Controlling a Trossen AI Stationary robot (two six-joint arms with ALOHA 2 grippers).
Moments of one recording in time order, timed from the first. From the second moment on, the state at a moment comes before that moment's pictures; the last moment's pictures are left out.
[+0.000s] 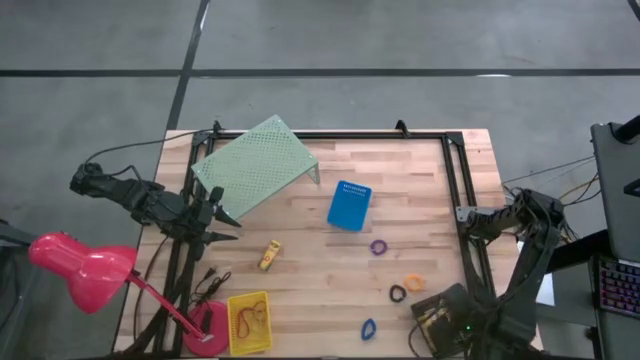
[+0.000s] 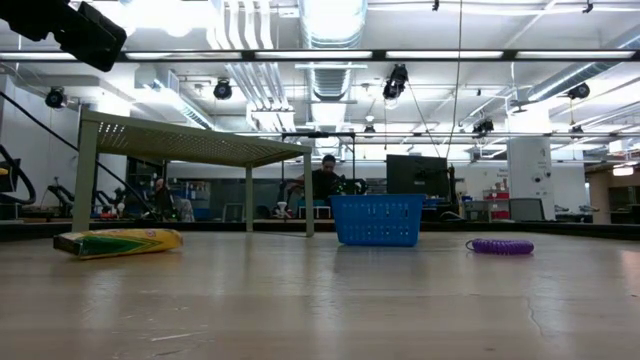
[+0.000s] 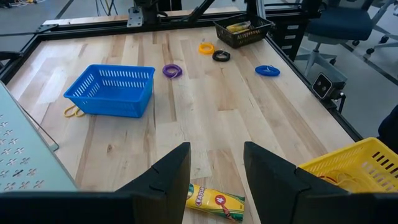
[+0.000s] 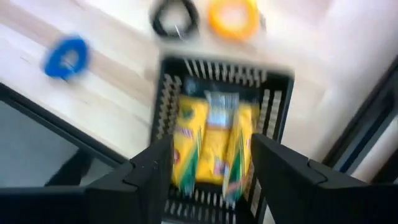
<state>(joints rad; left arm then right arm) -0.38 0.42 0.56 -0.60 -0.17 -0.09 1.16 1.70 1.40 -1.29 0.24 2.27</state>
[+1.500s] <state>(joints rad) -0.38 0.42 0.56 -0.60 -0.17 -0.09 0.67 0.86 0.48 0.47 0.84 0.25</state>
